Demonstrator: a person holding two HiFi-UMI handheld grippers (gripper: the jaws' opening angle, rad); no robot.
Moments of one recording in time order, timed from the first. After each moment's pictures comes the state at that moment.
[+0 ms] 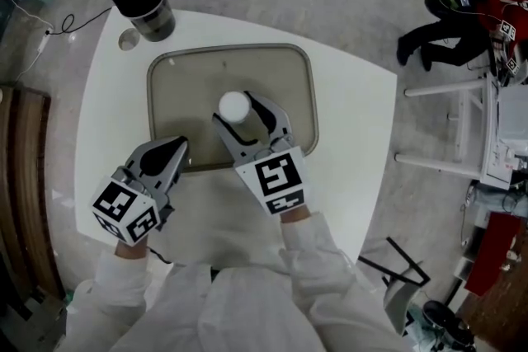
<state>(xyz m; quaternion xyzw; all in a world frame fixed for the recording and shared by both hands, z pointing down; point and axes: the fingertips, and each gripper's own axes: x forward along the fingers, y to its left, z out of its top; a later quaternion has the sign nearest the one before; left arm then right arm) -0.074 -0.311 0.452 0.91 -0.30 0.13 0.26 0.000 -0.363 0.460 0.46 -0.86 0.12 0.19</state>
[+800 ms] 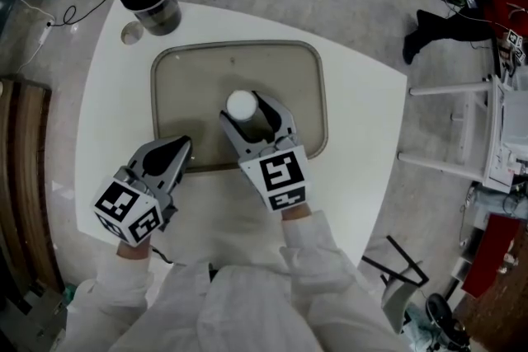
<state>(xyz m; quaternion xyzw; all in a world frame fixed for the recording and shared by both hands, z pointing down) -0.082 -0.313 0.466 0.90 -0.30 0.13 0.28 0.000 -0.367 0.491 0.47 -0.85 0.14 0.20</state>
